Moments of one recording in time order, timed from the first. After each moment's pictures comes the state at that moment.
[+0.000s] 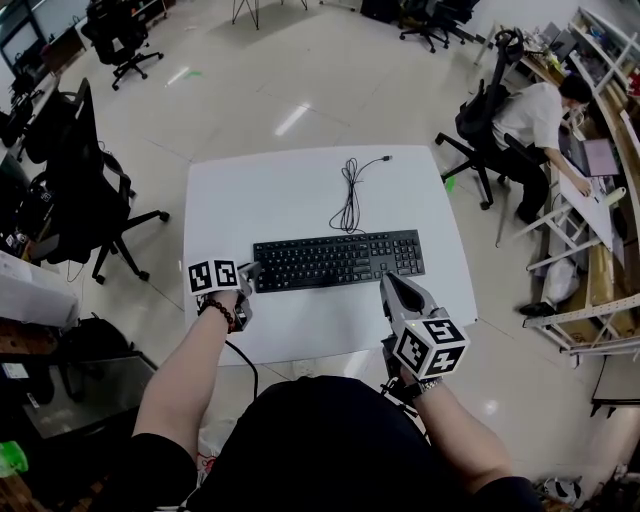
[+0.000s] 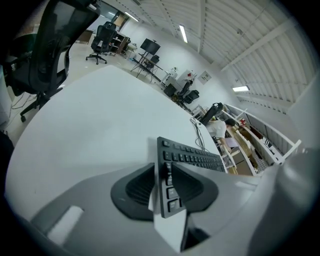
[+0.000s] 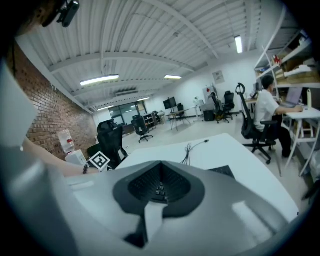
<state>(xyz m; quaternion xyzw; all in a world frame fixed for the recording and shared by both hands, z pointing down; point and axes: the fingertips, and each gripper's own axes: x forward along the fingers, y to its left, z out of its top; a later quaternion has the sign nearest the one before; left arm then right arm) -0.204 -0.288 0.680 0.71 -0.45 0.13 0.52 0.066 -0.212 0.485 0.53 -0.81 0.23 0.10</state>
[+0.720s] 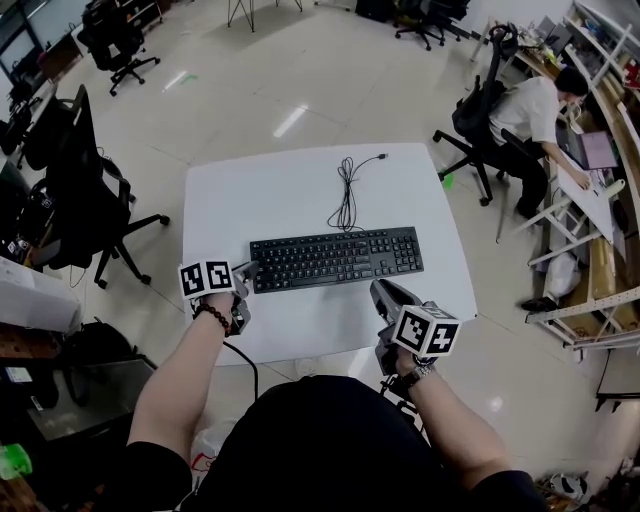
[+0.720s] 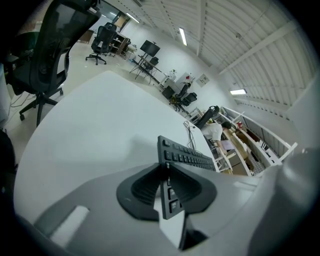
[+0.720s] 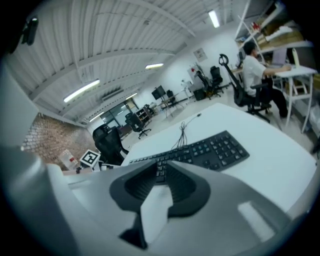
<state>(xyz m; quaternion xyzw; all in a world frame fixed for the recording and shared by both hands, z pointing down) -0.201 -0.280 0.647 0.72 -0.45 0.11 0.52 0.073 -0.209 0.549 0.51 -0.77 0.38 0.07</state>
